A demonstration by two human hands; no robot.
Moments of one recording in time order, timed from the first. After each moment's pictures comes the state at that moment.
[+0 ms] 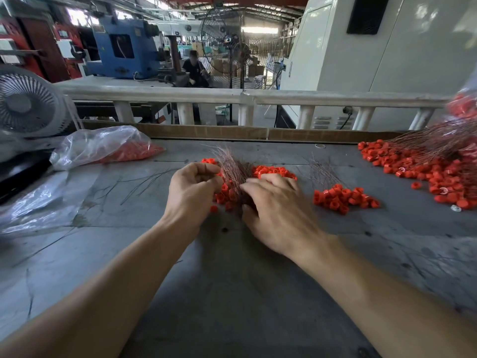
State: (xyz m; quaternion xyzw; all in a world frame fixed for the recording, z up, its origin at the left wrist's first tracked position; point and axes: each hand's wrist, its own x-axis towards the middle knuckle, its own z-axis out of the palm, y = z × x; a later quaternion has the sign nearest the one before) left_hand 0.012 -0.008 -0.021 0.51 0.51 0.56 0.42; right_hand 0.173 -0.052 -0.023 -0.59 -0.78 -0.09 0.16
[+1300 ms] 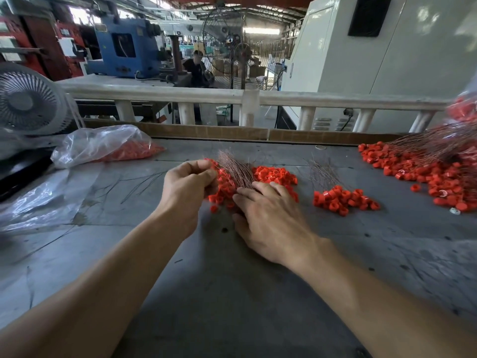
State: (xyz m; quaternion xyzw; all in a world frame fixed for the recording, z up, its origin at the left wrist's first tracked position) left_hand 0.005 -0.006 -0.013 0.42 0.44 0.60 0.51; right_hand 0.161 -0.054 -0.031 -0.58 -0.81 -0.10 0.11
